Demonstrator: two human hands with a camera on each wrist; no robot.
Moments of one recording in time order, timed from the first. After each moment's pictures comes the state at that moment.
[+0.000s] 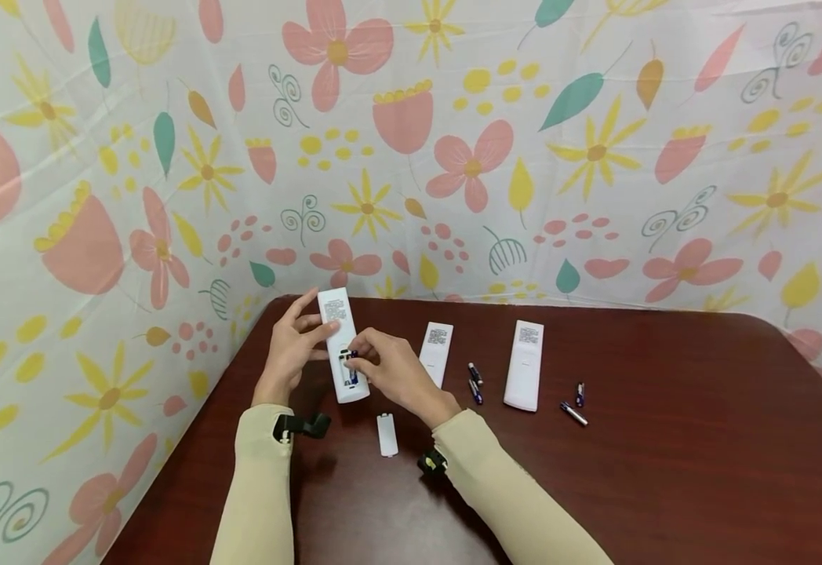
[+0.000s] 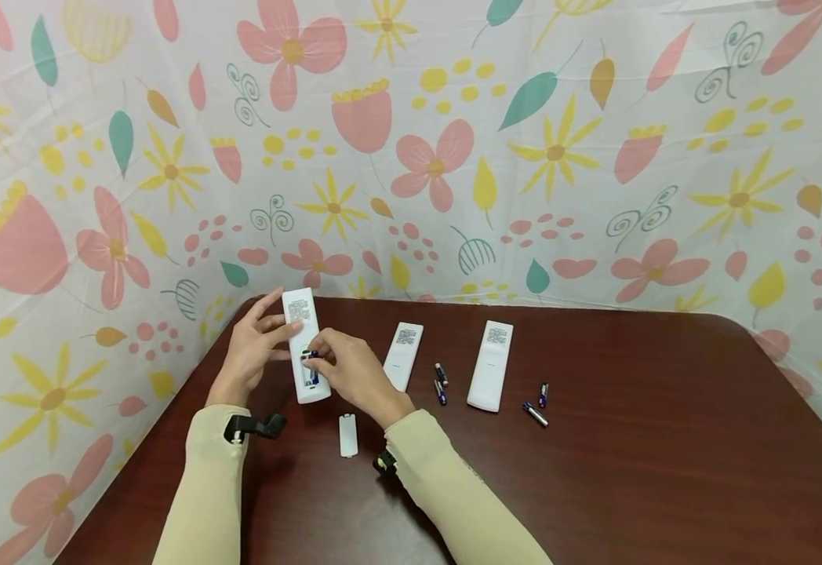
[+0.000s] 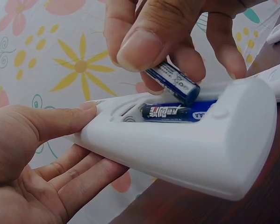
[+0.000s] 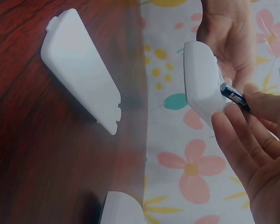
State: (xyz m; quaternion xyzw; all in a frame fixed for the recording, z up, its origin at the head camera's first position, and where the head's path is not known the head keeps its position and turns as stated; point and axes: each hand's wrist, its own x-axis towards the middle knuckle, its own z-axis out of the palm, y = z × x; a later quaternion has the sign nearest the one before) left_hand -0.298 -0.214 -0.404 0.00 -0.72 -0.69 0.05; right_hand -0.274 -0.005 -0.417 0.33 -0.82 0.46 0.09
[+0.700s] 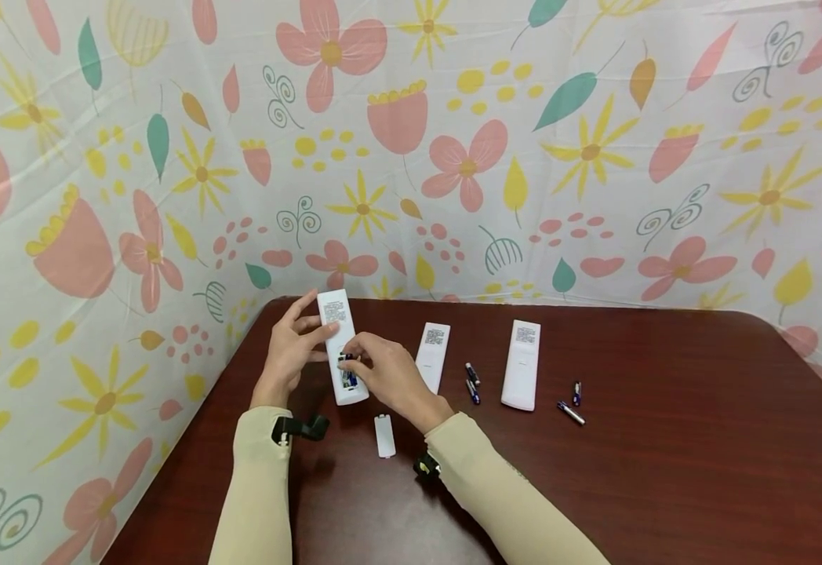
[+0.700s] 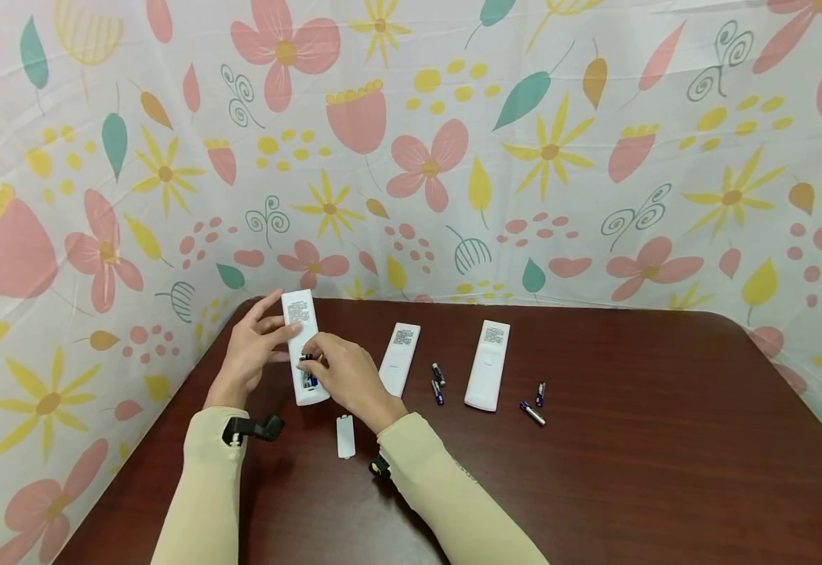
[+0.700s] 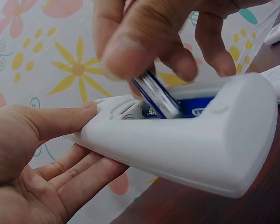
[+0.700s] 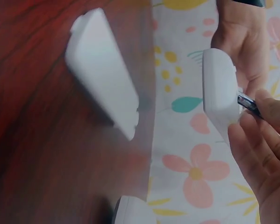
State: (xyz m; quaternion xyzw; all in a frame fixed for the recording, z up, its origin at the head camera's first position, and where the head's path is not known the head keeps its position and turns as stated) left_hand -0.297 -0.211 -0.406 -0.01 -0.73 -0.69 0.04; right_hand -0.269 -0.009 -0.421 0.34 -0.83 0.42 0.16
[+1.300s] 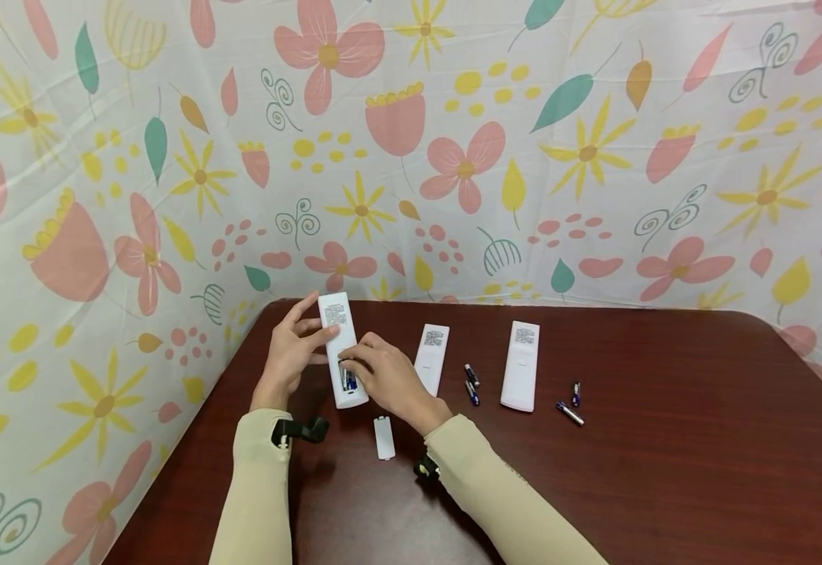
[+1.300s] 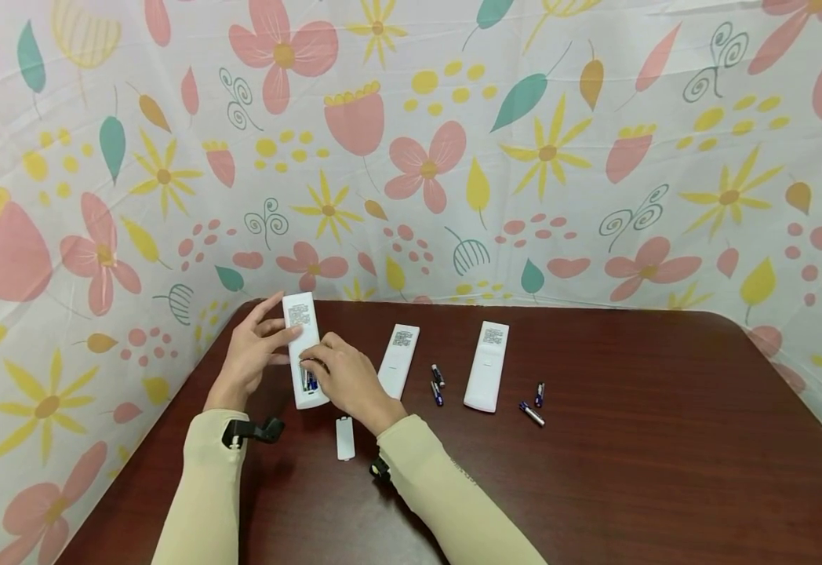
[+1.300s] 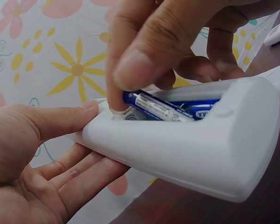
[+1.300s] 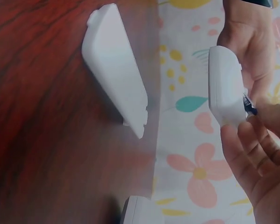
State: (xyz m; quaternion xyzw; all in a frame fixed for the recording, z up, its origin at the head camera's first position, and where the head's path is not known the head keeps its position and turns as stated) left_hand -0.299 -0.210 -0.407 -0.01 -0.73 -0.69 0.04; right_hand -0.271 -0.007 -0.426 0.36 -0.84 0.37 0.18
